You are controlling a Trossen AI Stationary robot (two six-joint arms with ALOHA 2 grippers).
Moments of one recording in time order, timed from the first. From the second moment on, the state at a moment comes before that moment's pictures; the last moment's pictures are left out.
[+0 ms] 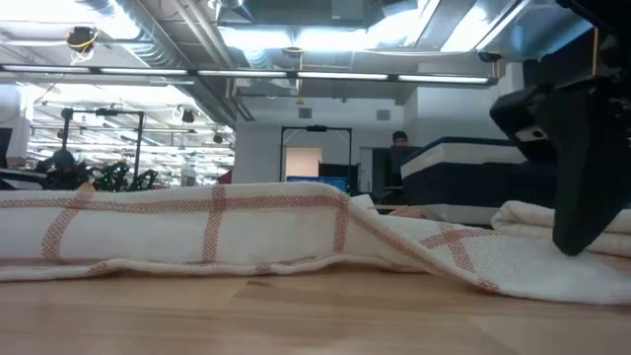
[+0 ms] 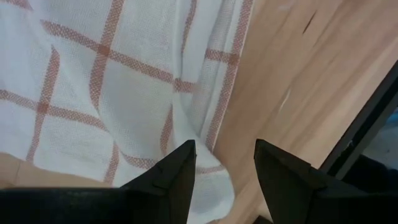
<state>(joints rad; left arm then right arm) -1.05 1.86 1.30 -0.96 -0.20 -1.56 0.71 1.85 0.93 0.00 0.27 0.31</state>
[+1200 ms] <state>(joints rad) -1.11 1.86 1.14 -0.79 -0.09 -1.69 0.70 1.91 0.94 0.06 0.27 0.21</state>
